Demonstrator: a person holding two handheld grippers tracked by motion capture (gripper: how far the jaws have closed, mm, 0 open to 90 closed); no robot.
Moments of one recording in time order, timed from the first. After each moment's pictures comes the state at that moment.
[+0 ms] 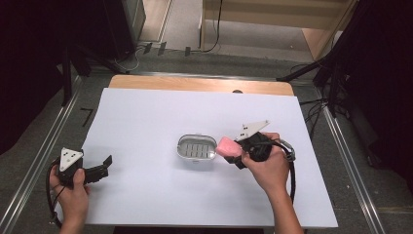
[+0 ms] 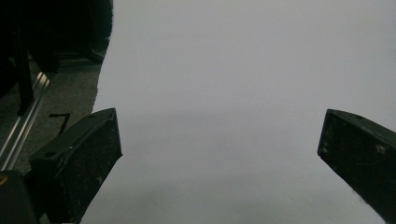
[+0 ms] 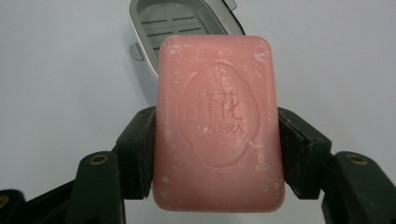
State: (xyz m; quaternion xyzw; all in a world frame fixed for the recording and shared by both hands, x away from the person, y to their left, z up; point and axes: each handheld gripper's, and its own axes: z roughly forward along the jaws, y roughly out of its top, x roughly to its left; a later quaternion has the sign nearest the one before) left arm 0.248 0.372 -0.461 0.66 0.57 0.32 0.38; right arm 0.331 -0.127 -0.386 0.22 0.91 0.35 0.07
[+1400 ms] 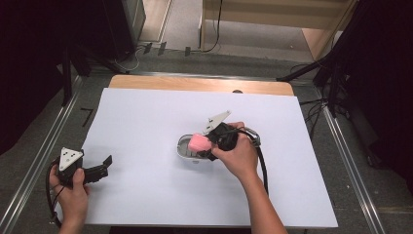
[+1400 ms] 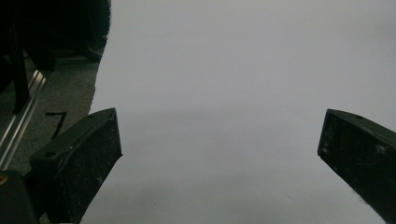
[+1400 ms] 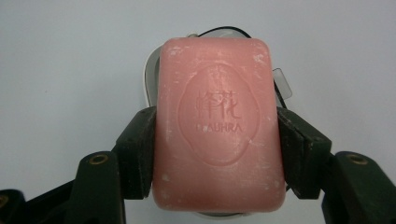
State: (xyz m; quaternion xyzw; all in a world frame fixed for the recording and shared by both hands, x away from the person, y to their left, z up) left arm 0.249 0.374 -0.461 0.66 0.57 0.32 0.38; right arm 0.367 -0.048 -0.400 0.15 0.93 0.34 0.04
